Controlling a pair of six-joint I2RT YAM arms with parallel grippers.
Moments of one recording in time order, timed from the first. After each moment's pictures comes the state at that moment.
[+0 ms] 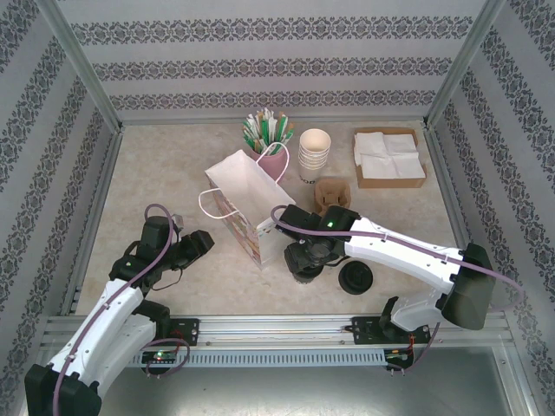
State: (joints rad) left arm -0.24 0.69 0.47 -0.60 0.29 -0.87; right arm 1.02 1.40 1.18 -1.17 0.09 0.67
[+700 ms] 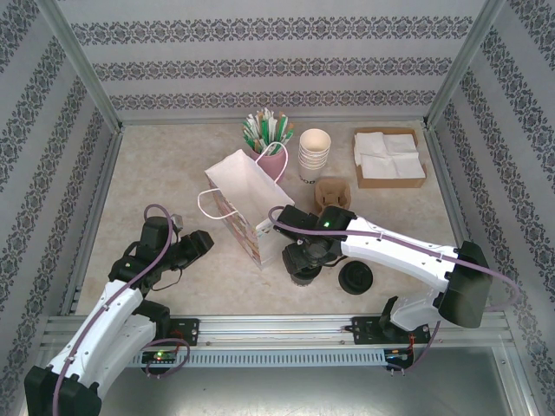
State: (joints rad) left arm -0.24 0.68 0.47 -0.60 0.29 -0.87; right arm 1.02 1.42 1.17 -1.15 0.07 0.68
